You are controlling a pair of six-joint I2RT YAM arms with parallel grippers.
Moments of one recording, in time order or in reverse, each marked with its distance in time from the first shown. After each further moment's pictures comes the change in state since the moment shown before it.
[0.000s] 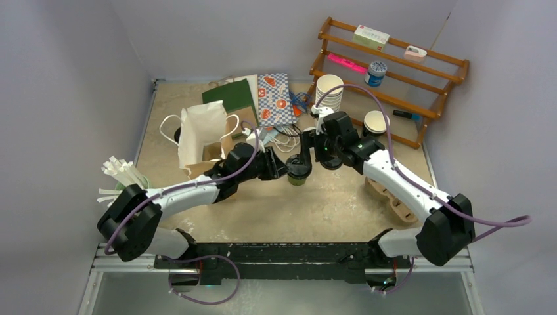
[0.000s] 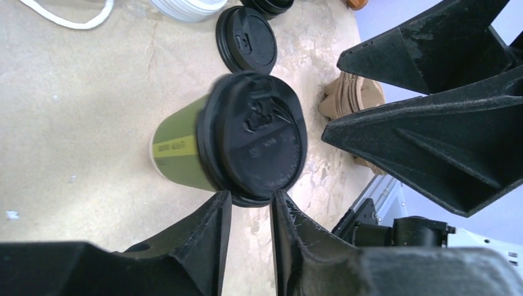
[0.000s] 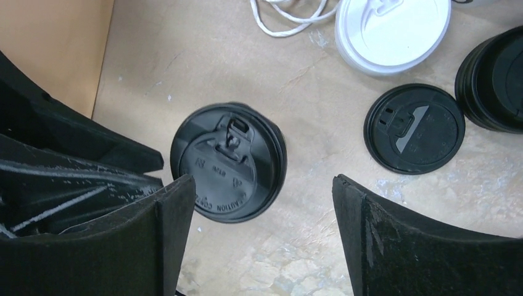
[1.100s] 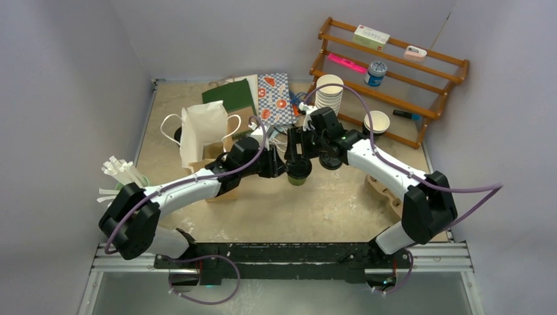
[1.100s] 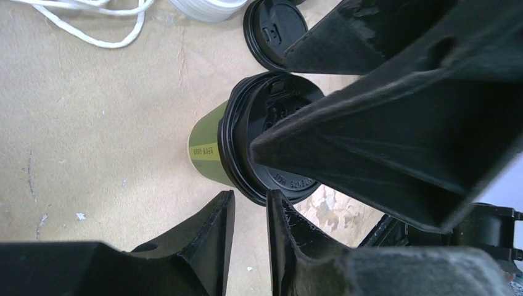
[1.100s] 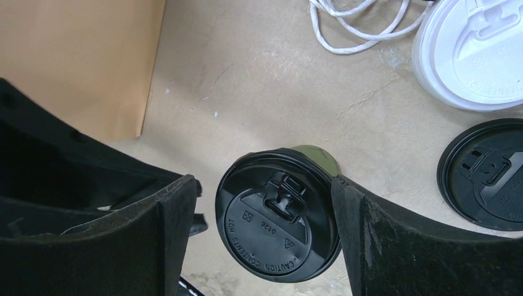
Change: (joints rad) left arm 0.011 0.000 0.113 -0.210 -0.018 0.214; right arm 0.014 0.187 0.068 0.089 -0.139 0.098
